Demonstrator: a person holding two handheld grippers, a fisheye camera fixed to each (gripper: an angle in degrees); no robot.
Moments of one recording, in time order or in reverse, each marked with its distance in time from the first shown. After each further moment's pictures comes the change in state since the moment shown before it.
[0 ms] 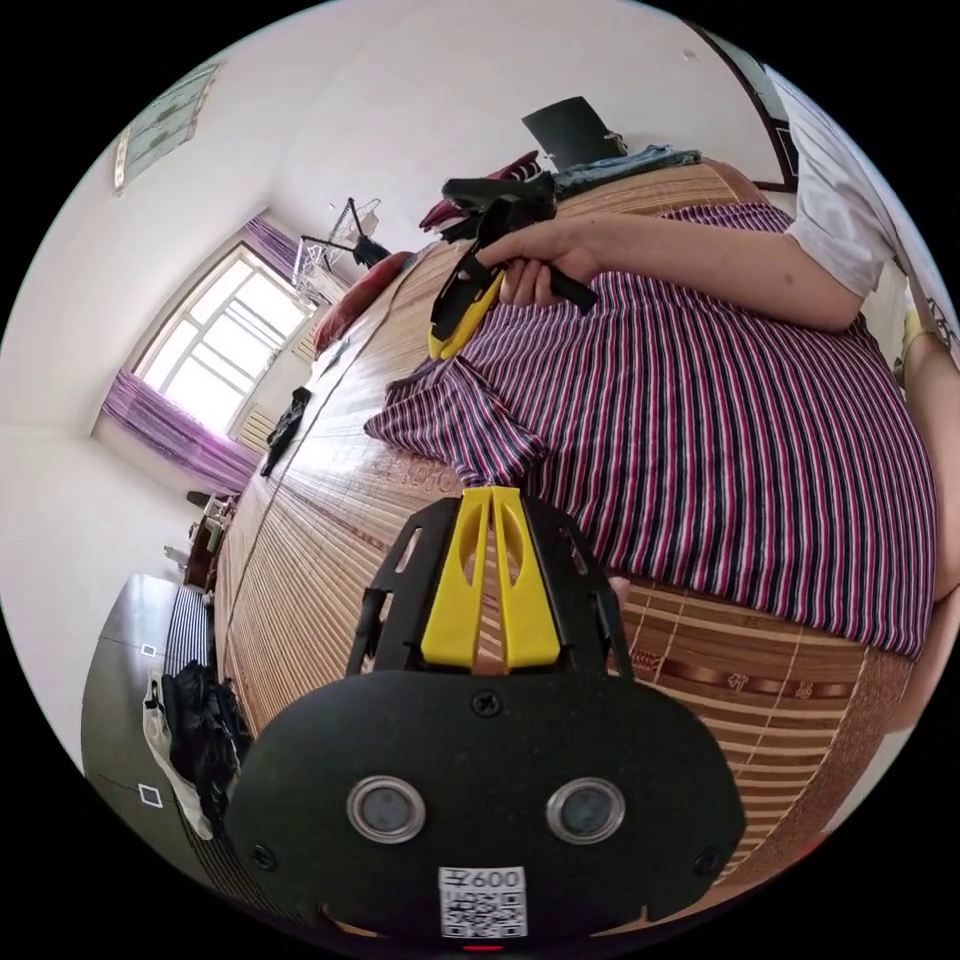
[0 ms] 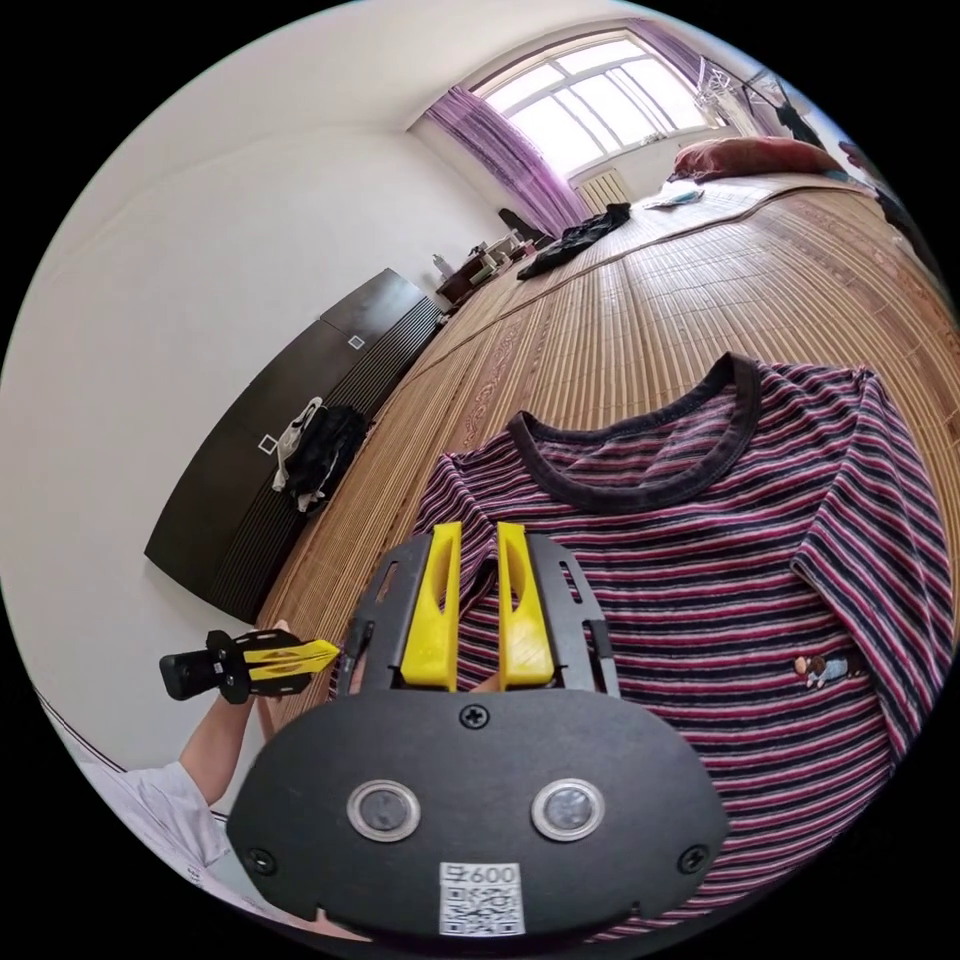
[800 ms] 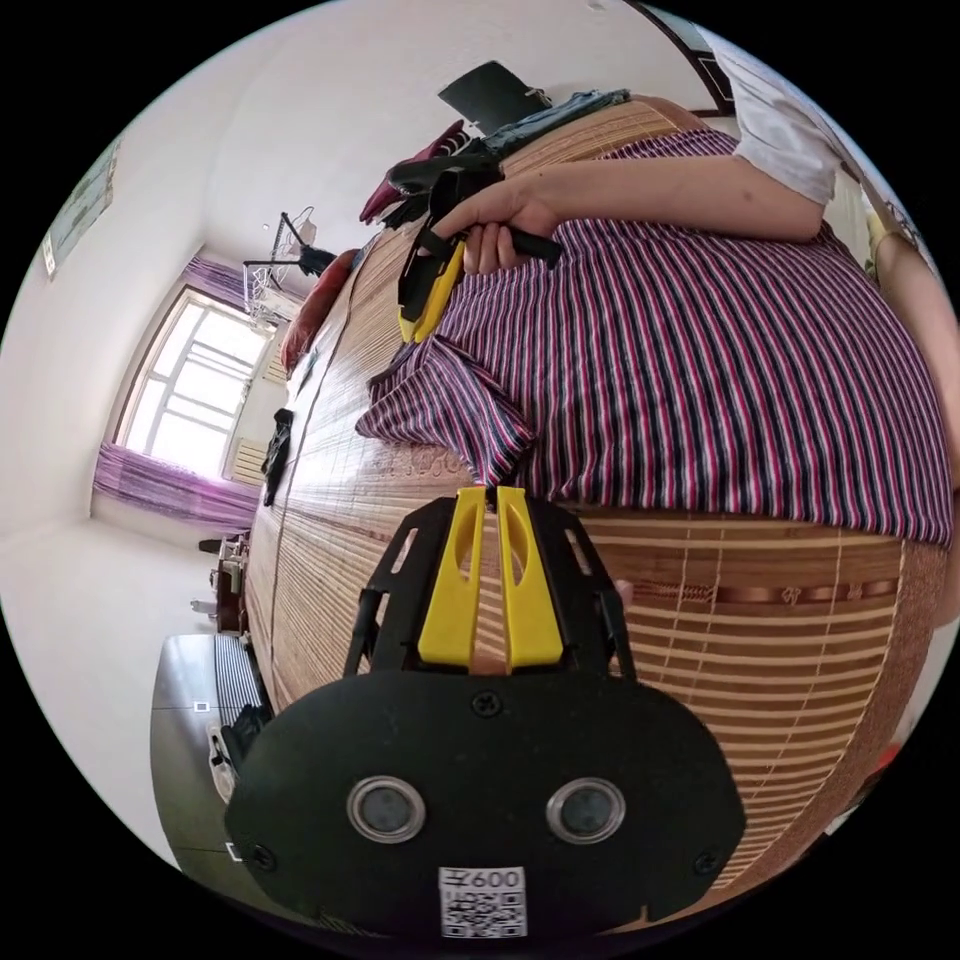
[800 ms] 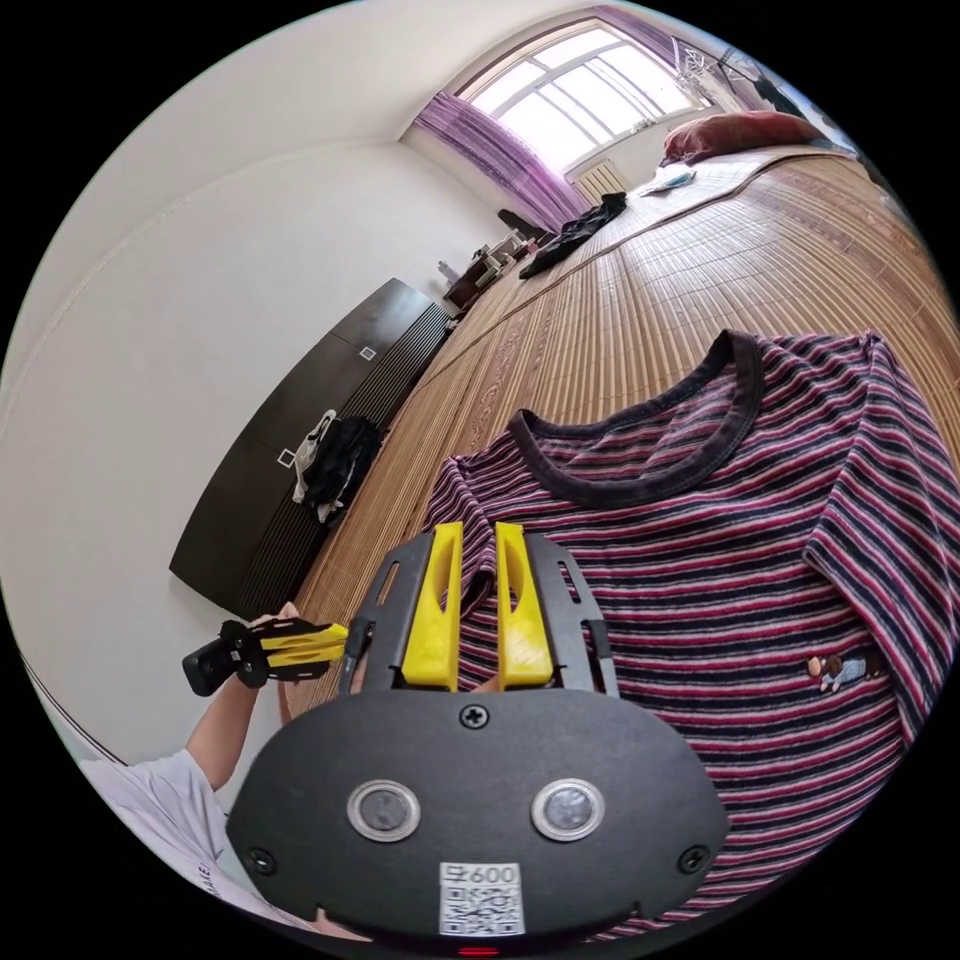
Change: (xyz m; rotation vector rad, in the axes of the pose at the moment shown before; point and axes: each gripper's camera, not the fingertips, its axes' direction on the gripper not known) left arm 0.053 -0.012 0.040 -0.077 -0.045 0.212; right arm -0.050 -0.016 0.011 0.007 -0.052 0.039
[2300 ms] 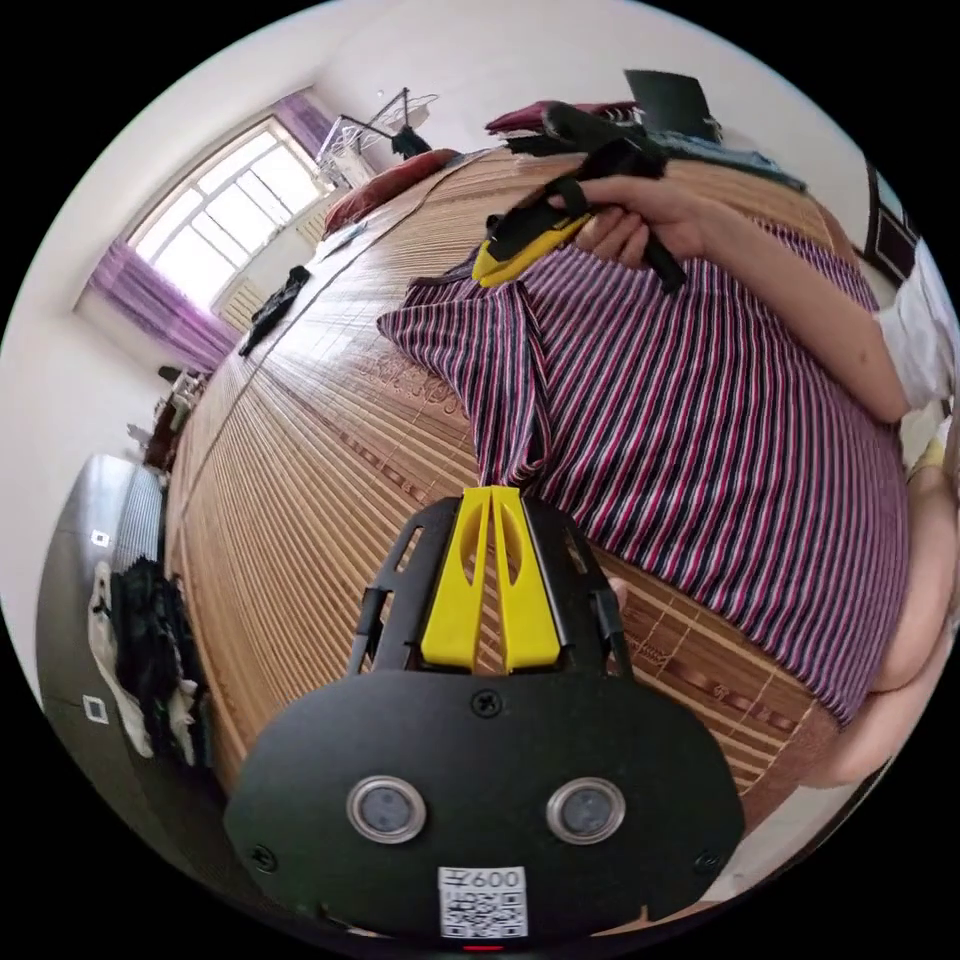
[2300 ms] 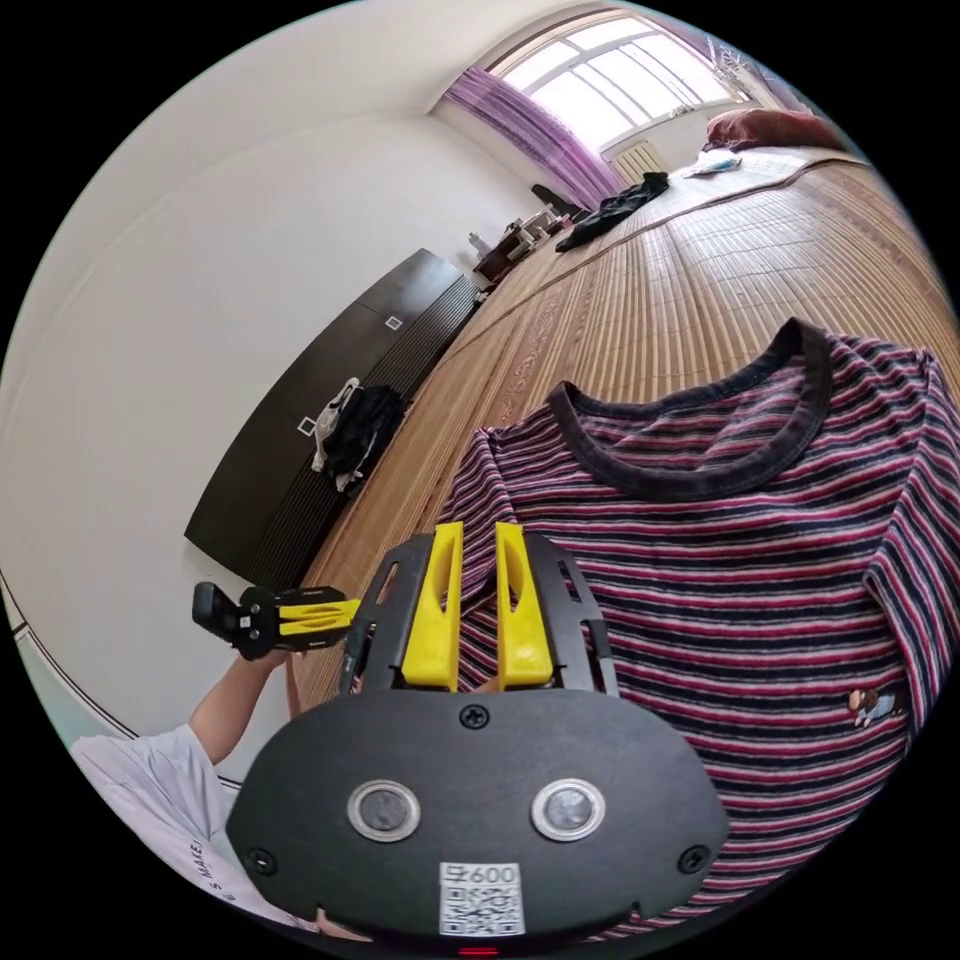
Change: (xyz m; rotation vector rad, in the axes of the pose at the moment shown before) left arm -0.128 -0.070 0.013 -0.105 0.217 -0.658; right arm 0.081 0.072 0.074 -0.119 0.016 -0.044
